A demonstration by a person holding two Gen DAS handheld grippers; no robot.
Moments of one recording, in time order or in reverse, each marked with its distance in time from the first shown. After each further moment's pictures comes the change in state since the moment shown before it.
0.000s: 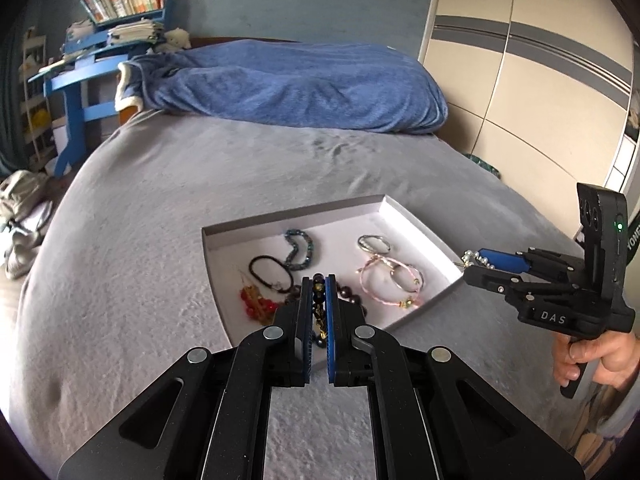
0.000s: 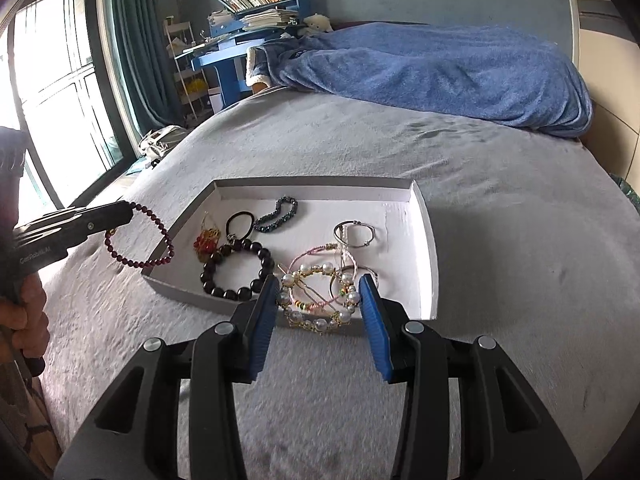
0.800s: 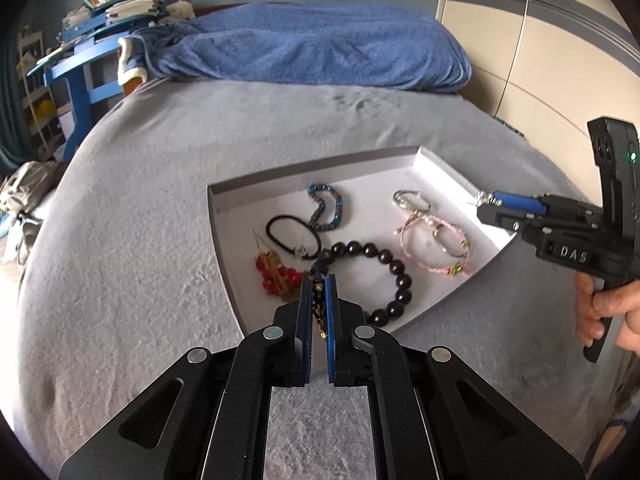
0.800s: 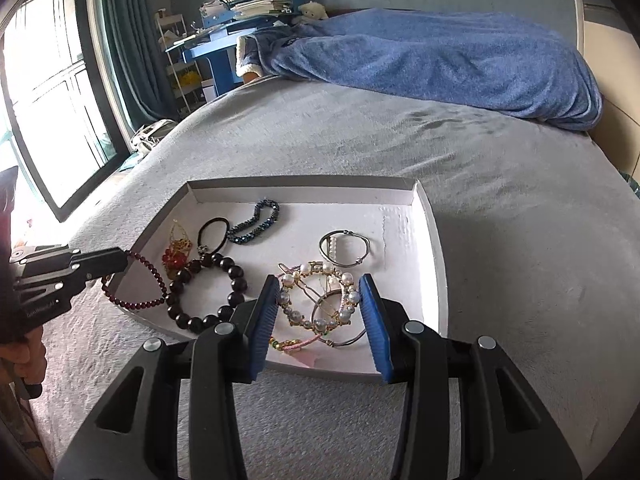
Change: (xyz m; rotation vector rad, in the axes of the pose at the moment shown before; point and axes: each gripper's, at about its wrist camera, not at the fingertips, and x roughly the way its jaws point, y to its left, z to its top) left arm 0.052 0.011 -0.016 0.026 0.150 0.084; right arm 0.051 -0.017 0.019 0.010 0.038 -0.006
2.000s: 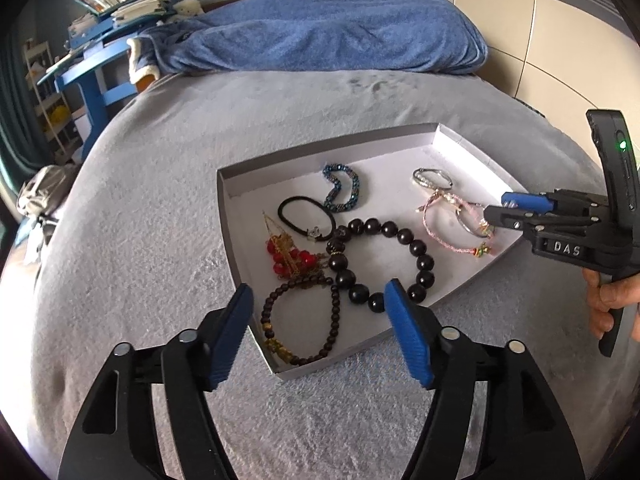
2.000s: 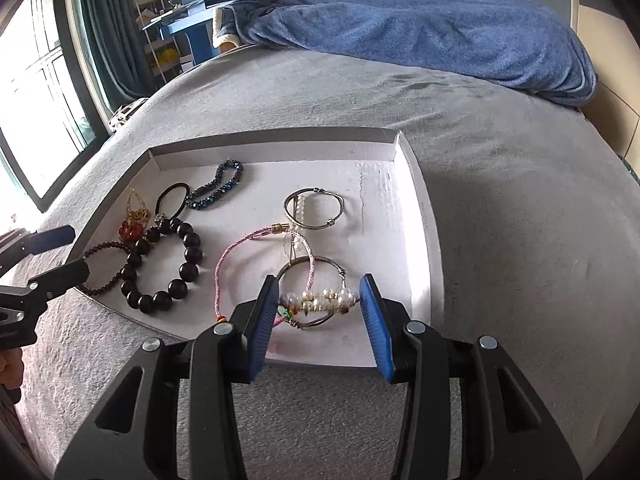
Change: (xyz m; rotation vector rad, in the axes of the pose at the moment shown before) left arm 0.008 -0.011 -0.006 0.027 0.027 0.096; right arm 0.035 -0.015 -0.017 0.020 0.100 -0.059
